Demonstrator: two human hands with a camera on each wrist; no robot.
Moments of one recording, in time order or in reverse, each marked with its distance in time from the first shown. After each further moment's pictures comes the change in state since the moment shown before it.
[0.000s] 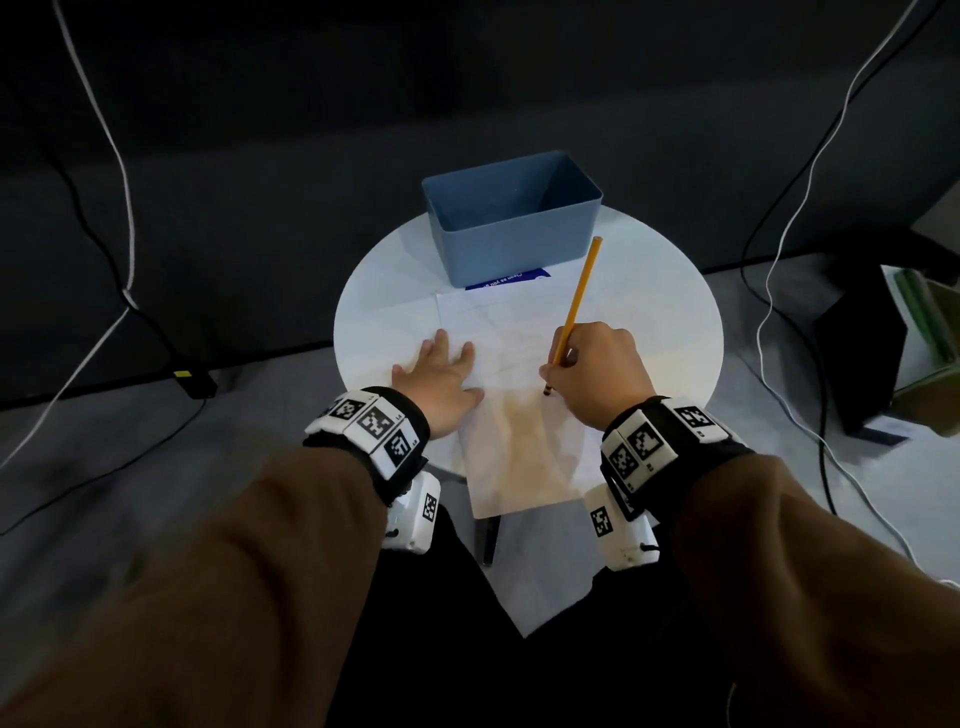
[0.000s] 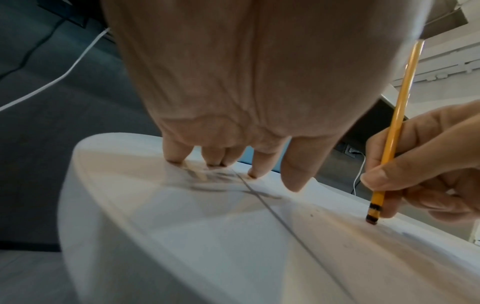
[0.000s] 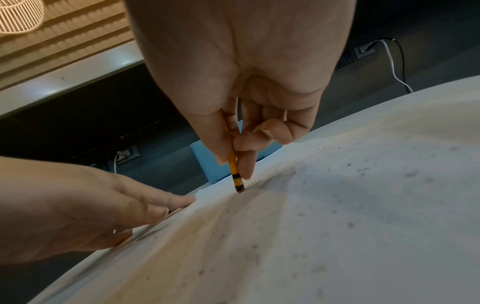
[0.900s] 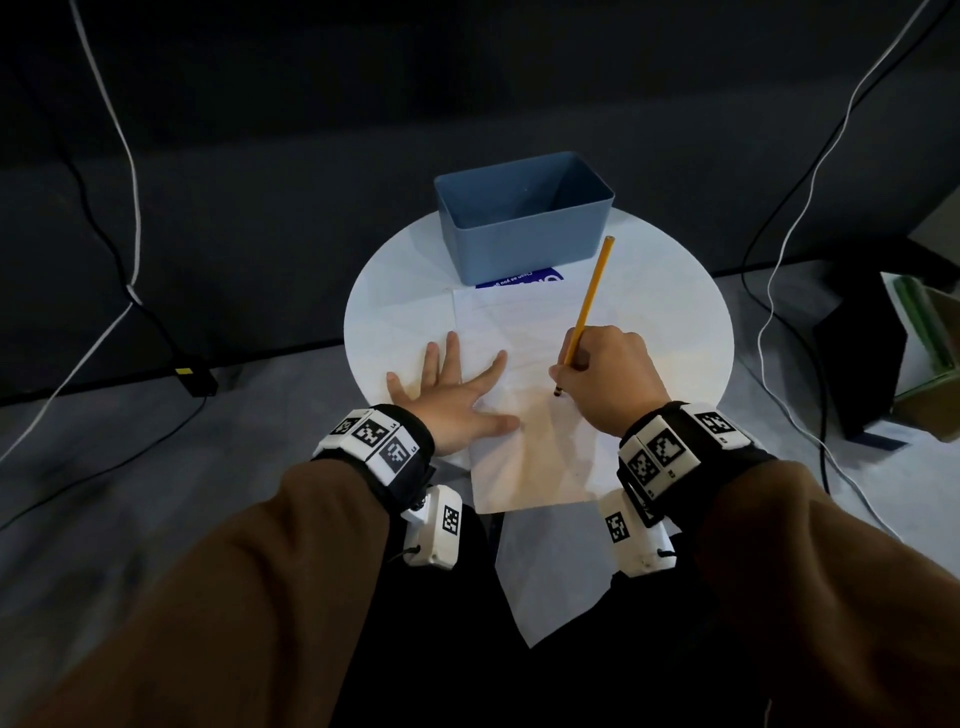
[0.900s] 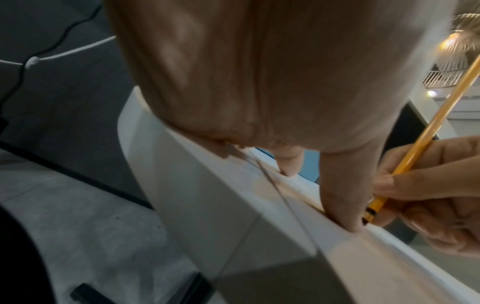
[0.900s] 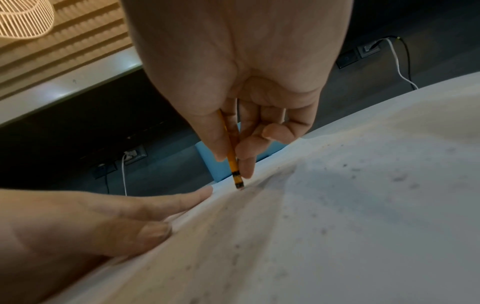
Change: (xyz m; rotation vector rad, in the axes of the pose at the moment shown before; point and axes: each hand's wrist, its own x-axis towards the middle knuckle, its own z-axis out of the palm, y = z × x) left_hand -0.007 -0.011 0.022 -0.065 -0.007 0.052; right_hand -0.006 -0.001 0.008 0.003 0.014 -0.011
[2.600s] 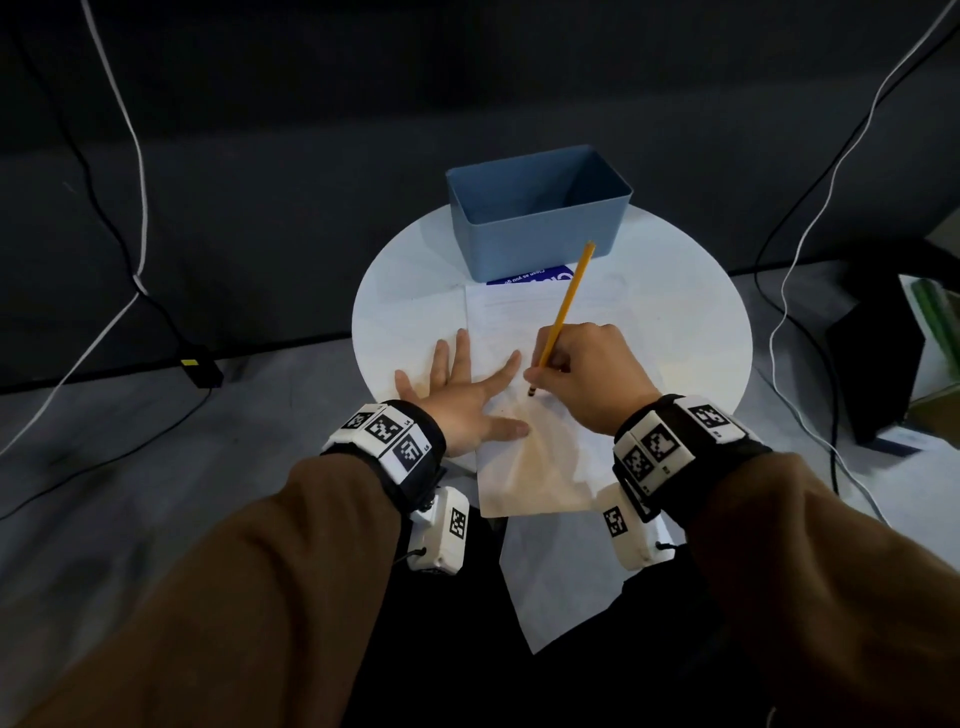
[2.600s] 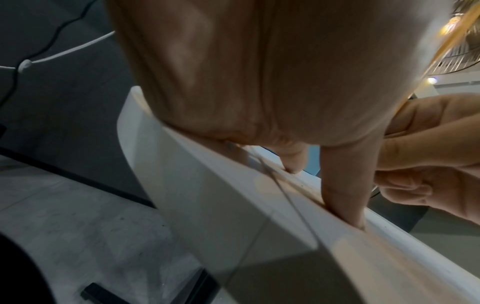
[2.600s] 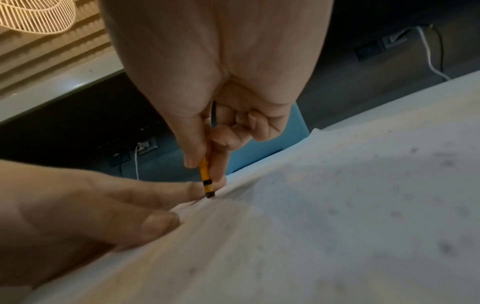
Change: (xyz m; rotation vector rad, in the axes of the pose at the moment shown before) left_hand 0.006 -0.001 0.002 0.041 -0.009 -0.006; right_hand 0.009 -0.016 0.011 -0.015 -0.129 -0.254
